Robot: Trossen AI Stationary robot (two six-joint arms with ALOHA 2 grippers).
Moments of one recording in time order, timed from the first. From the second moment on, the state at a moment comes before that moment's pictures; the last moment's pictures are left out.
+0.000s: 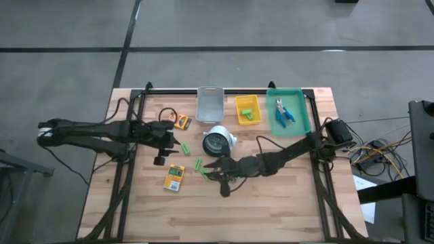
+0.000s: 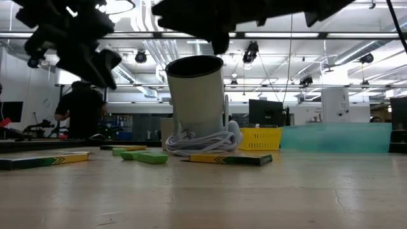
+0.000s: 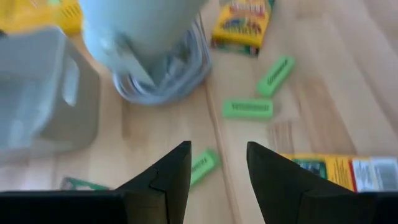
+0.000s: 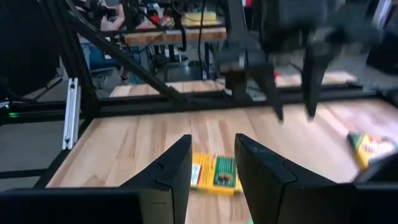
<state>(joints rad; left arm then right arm) 0.06 0.85 0.59 -0.51 0.03 0.26 0.30 1.84 1.04 0.64 0.32 0.14</state>
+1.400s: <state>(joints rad) 0.06 0.67 0.60 0.06 -0.09 0.40 0.30 1.84 1.14 0.42 0.31 0.11</state>
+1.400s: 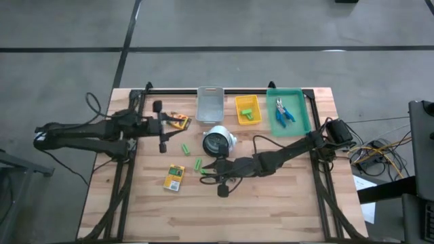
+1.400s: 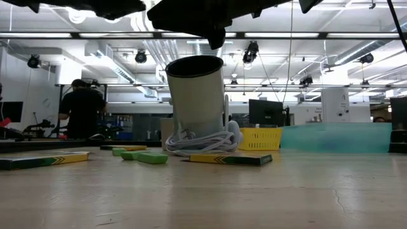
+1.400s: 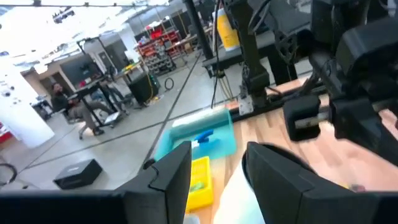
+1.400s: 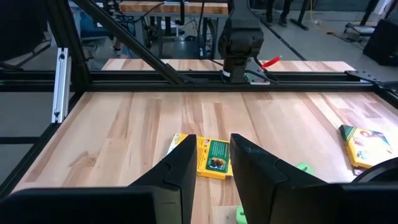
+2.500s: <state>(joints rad) 0.06 0.26 0.60 -0.38 -0.08 0.37 0.30 1.84 1.14 0.42 0.31 0.11</state>
